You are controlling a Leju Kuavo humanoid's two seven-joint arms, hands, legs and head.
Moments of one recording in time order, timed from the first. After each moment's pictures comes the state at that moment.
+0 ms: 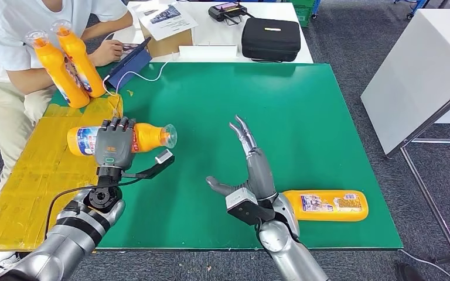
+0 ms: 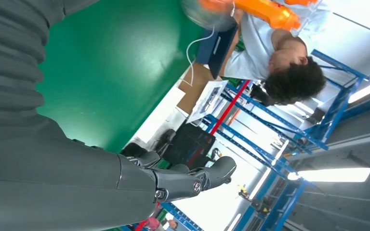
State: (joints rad) left arm -0.59 0.09 -0.53 -0.80 -1.57 0.70 0.49; right arm -0.21 0.13 0.45 -1.37 0.49 -0.32 -0.44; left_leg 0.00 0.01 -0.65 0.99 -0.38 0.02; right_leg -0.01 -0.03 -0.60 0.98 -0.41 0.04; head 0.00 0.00
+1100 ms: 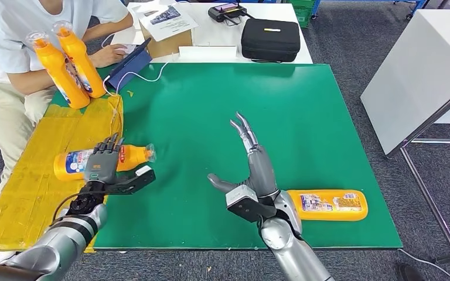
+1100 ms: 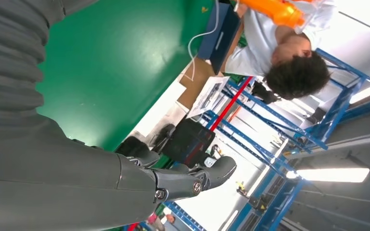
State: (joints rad) left arm -0.61 0.05 -0.24 -0.44 -1.25 0.68 -0.05; right arm -0.21 0.12 0.44 -1.37 0.53 -0.32 -0.41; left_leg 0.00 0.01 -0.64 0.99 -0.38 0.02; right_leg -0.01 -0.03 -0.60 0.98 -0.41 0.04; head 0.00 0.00
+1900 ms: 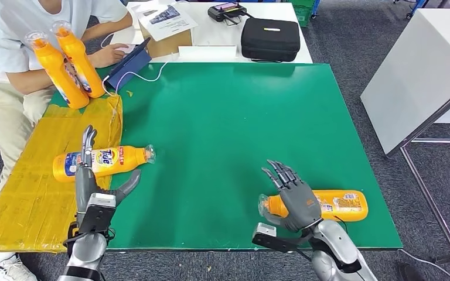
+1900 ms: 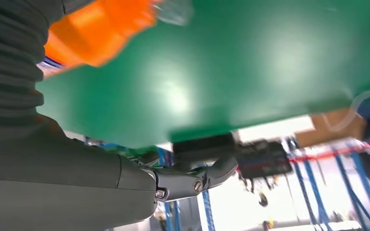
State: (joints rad) left arm -0.09 -0.10 -0.09 -1.46 -0.53 0.44 -0.54; right arm -0.01 -0.20 0.34 -1.46 0.97 -0.23 -0.23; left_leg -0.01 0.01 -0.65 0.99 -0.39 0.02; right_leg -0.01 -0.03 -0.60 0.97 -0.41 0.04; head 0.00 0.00
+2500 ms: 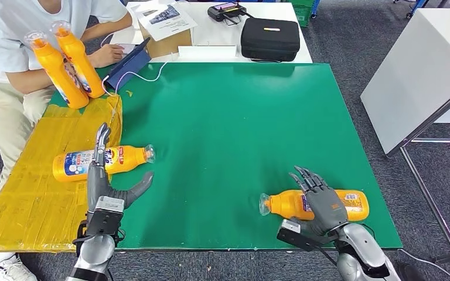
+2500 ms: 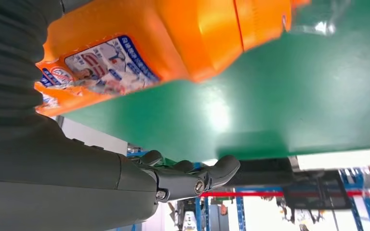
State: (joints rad) left arm -0.08 -0.12 -0.16 -1.49 -0.51 0.41 -0.53; right arm 0.04 -0.28 0.23 -1.45 0.99 -0.15 -0.18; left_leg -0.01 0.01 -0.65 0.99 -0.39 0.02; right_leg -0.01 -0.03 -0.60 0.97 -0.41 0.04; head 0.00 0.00
